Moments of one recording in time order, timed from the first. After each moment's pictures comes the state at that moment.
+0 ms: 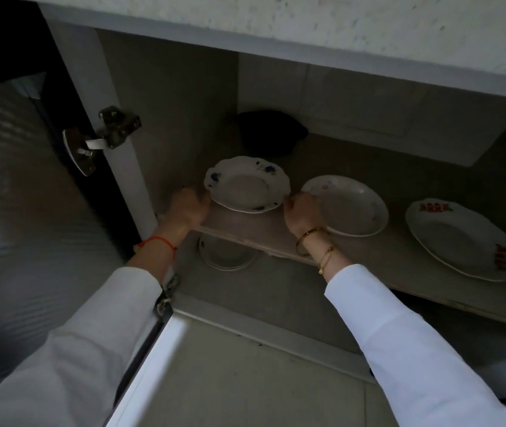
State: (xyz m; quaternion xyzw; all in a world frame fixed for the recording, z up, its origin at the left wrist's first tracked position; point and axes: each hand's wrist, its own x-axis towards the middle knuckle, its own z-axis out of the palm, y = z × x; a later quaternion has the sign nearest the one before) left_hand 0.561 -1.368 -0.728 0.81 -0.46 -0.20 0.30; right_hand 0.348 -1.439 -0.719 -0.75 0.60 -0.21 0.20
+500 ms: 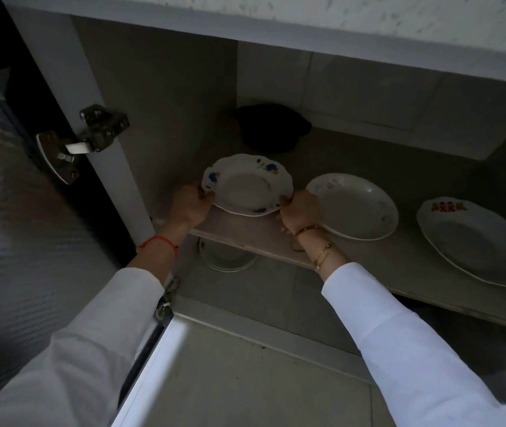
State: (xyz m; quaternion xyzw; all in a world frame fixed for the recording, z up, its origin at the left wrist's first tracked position) left_hand 0.565 -1.393 -0.737 0.78 -0.48 -0.20 0.34; right_hand 0.365 -1.463 -0.733 -0.70 0.62 -0.21 0.29
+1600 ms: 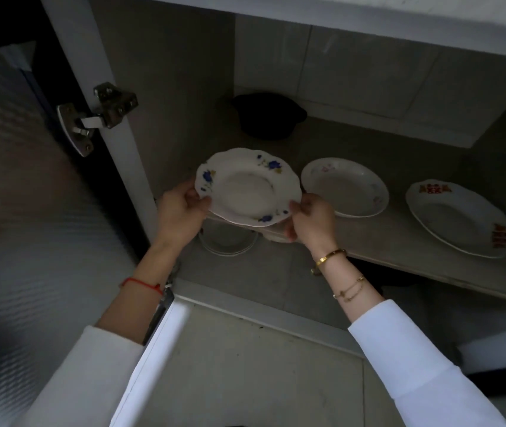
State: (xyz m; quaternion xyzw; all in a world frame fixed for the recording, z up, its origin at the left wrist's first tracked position) left_hand 0.535 -1.301 -0.728 0.68 -0.42 -0.25 0.54; right_hand 0.328 -1.371 -0.724 -0.61 0.56 -0.37 0.42
